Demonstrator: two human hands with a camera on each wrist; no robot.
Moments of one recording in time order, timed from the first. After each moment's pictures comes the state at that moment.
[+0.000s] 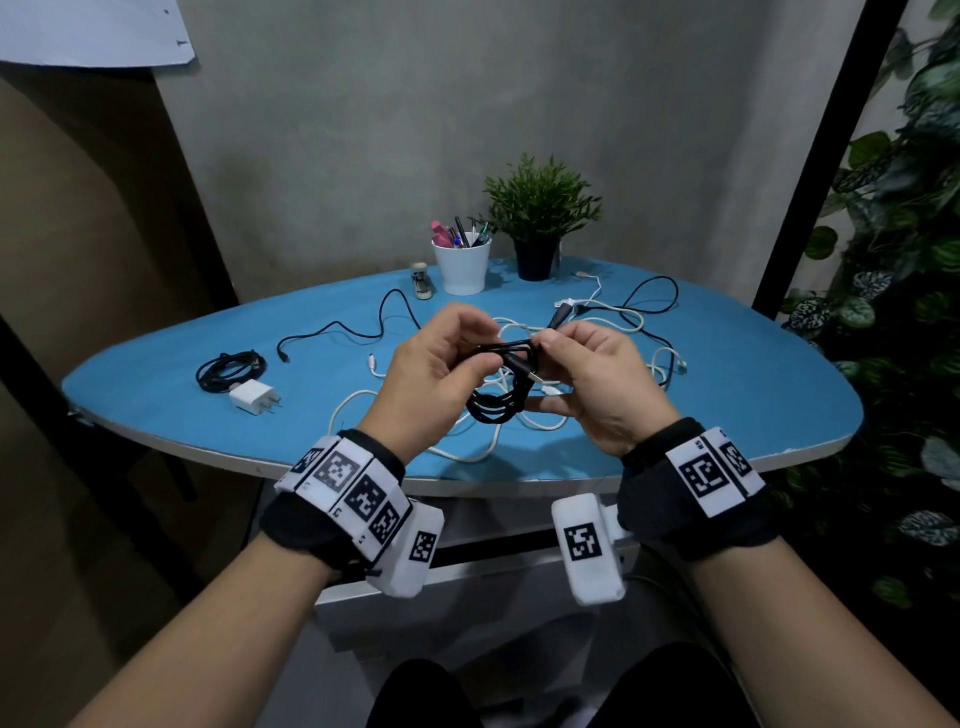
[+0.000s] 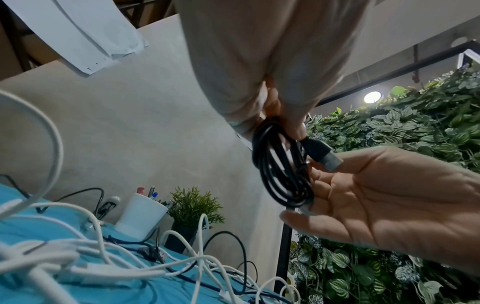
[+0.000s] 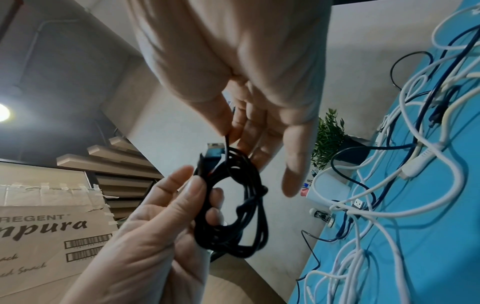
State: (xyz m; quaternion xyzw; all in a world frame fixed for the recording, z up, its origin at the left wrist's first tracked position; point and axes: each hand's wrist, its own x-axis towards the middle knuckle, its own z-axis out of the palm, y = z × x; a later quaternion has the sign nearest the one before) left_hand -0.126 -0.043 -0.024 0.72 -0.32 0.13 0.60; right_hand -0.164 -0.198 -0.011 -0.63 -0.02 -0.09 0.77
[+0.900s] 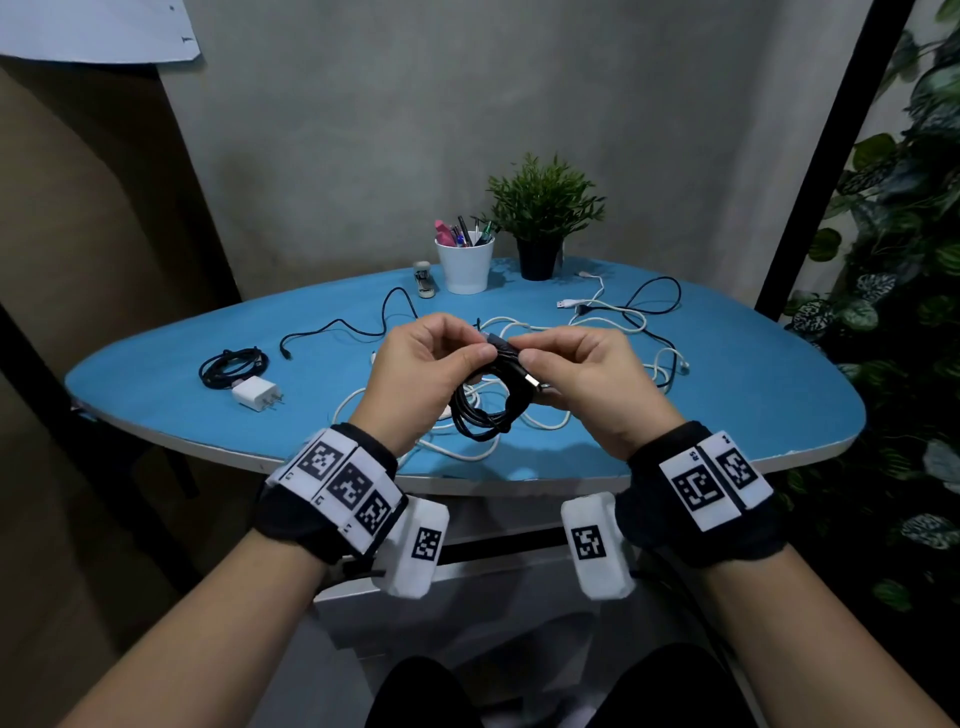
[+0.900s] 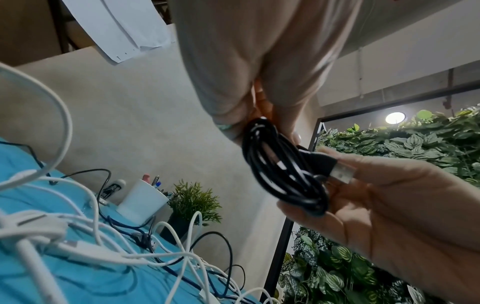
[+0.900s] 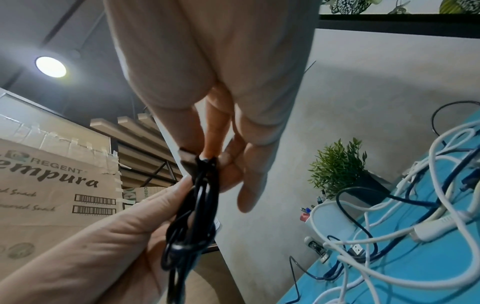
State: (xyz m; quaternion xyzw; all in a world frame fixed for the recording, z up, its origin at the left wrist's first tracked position) left_hand -0.130 -0.040 -0.015 0.68 -0.21 0.08 0.69; right_hand -0.169 -0.194 -0.010 -0.72 -0.08 -0.10 0.68
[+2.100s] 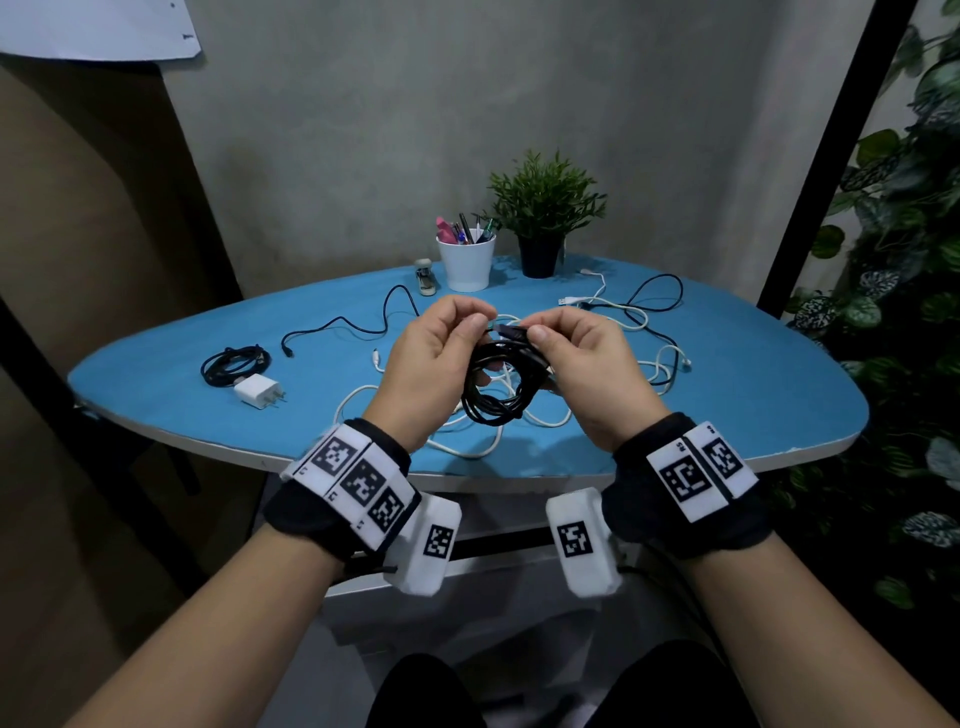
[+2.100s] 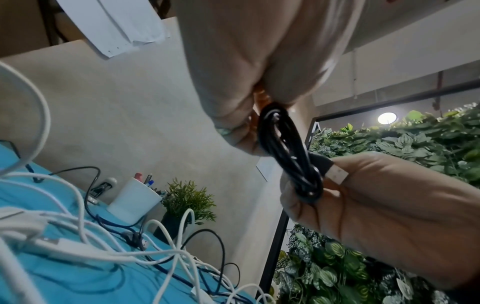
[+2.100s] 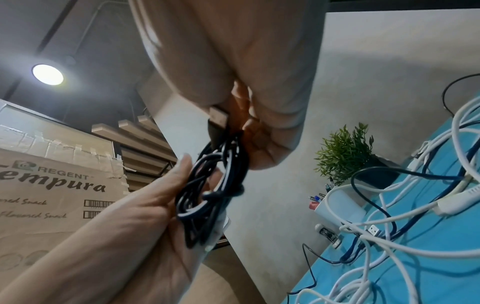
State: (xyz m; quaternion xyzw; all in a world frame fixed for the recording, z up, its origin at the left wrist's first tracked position) left_hand -0.136 -0.048 -0.010 0.70 -0.23 0.09 0.67; right_hand -0.159 -0.187 -0.009 -0.72 -0.05 -0.16 0.68
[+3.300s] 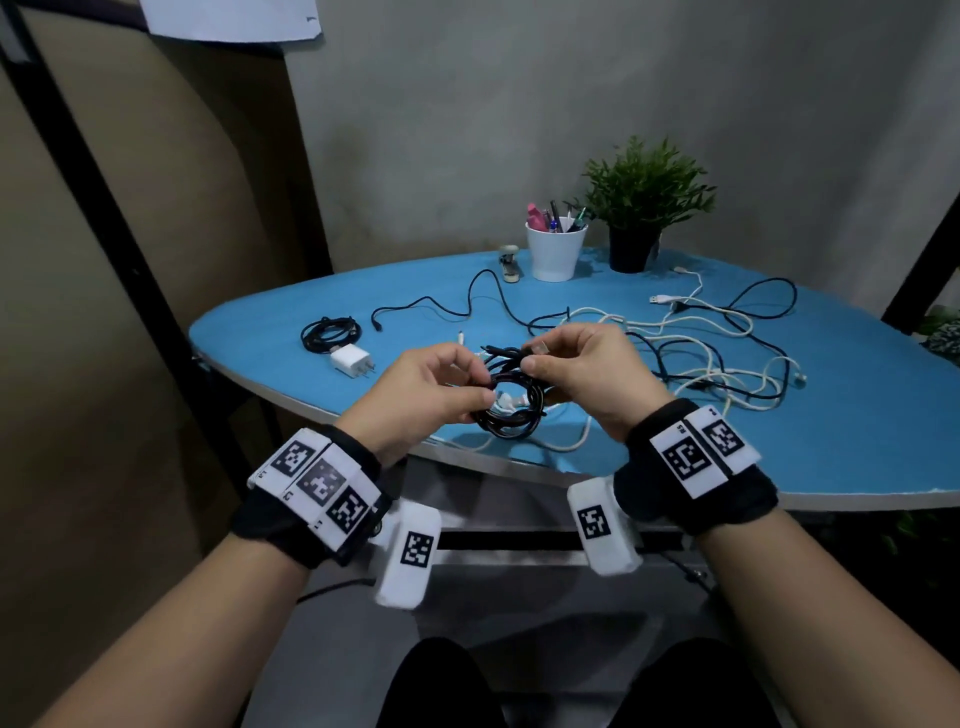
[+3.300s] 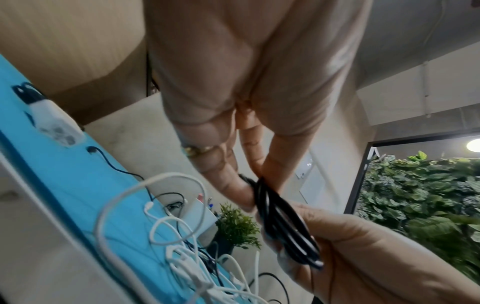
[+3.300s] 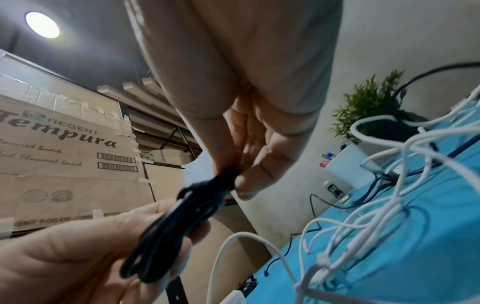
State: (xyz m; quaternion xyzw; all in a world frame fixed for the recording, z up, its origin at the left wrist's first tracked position) left_hand -0.138 0.046 -0.033 0.75 -0.12 -0.03 0.65; right_hand -0.120 -0.131 -0.027 -0.77 -0.08 -0.04 0.63
